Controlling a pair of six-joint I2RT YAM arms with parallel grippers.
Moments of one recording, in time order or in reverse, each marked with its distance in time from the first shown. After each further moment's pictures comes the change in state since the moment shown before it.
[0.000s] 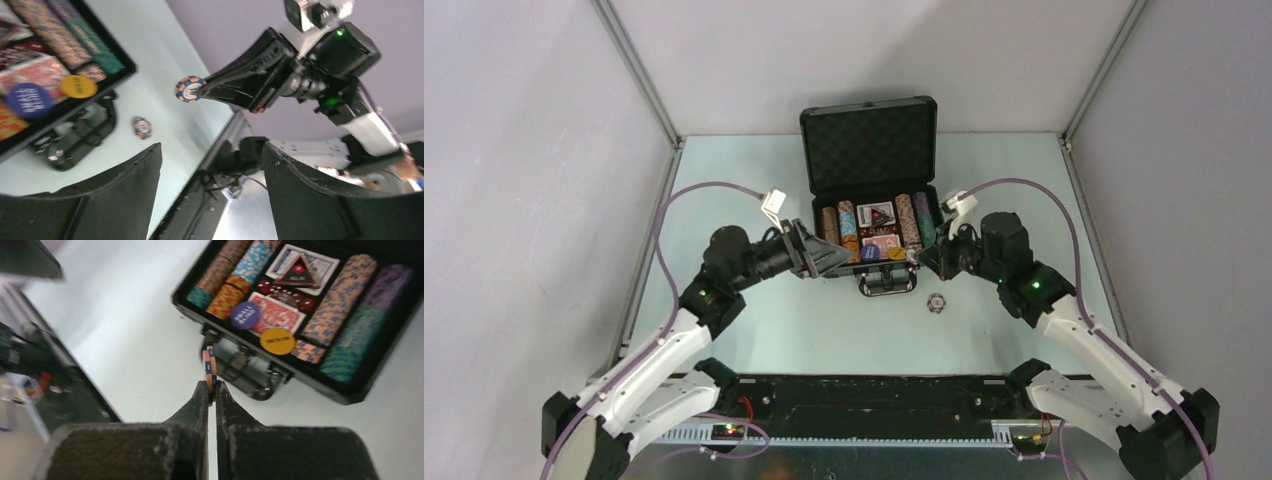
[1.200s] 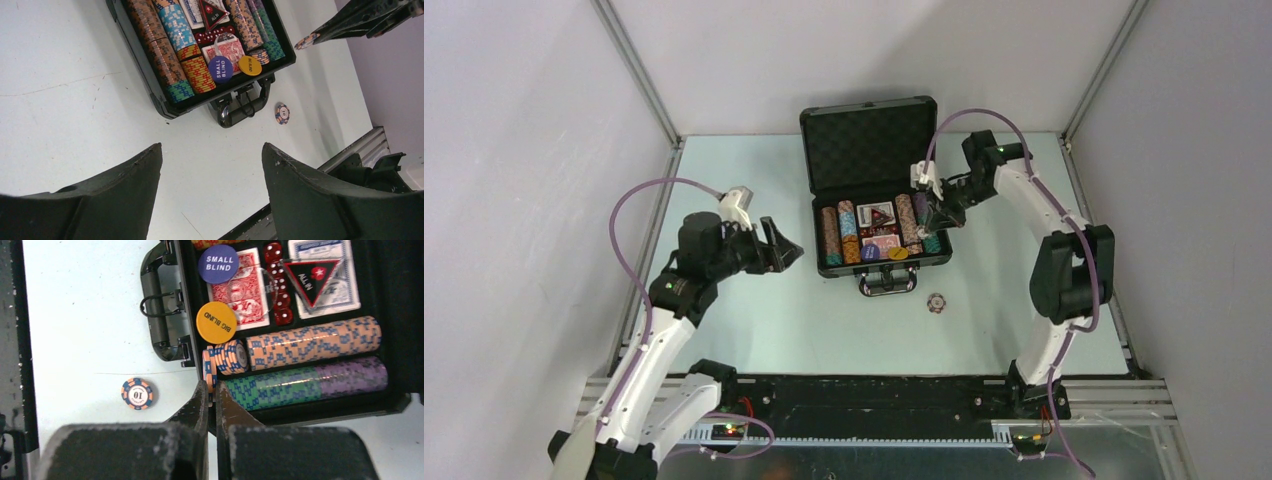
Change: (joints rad) left arm 0.314 -0.054 0.179 -0.692 -0.156 0.488; right arm -0.333 0.928 0.814 -0.831 -0.517 -1.427
